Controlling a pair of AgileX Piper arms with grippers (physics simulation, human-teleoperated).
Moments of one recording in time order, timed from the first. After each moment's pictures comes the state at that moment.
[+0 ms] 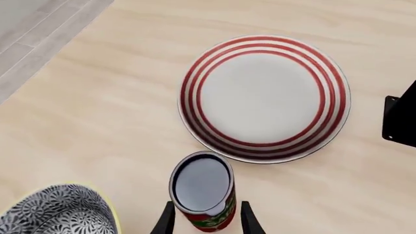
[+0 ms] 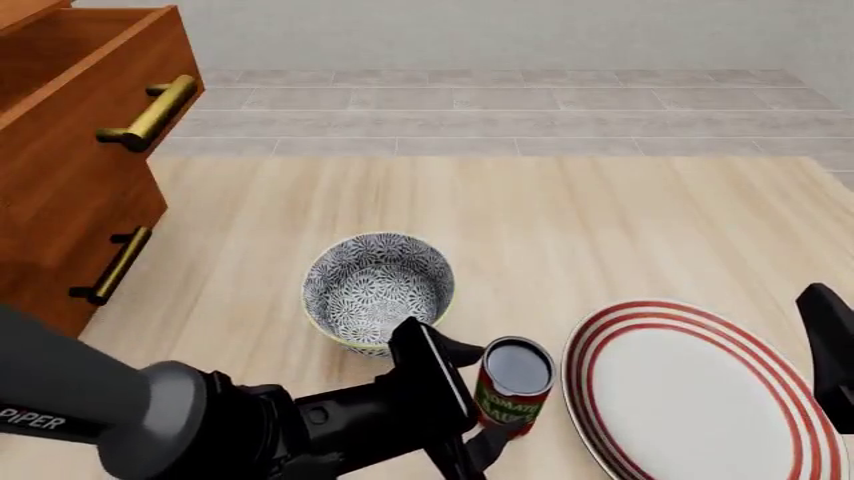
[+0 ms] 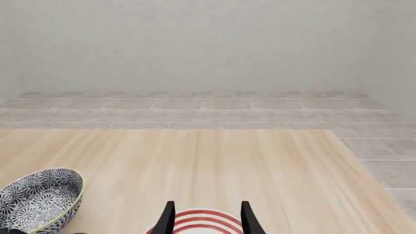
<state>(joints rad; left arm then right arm) -1.05 1.79 -0.55 -0.71 0.18 0.02 0.01 -0.09 0.13 0.01</state>
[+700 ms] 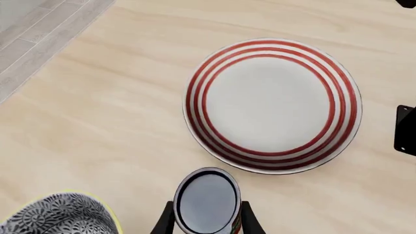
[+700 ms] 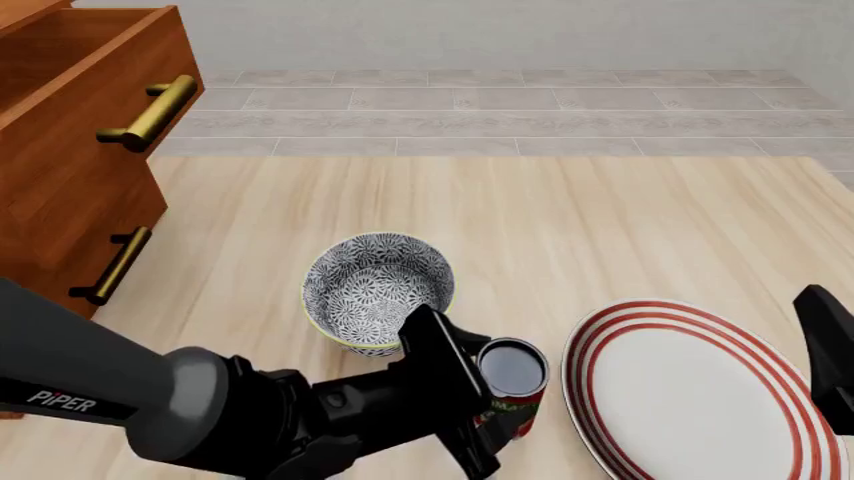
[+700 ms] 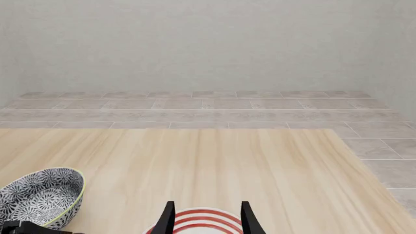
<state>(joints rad) -1.04 1.82 -0.61 -0.67 0.17 0.02 0.01 -0.09 0.13 0.01</state>
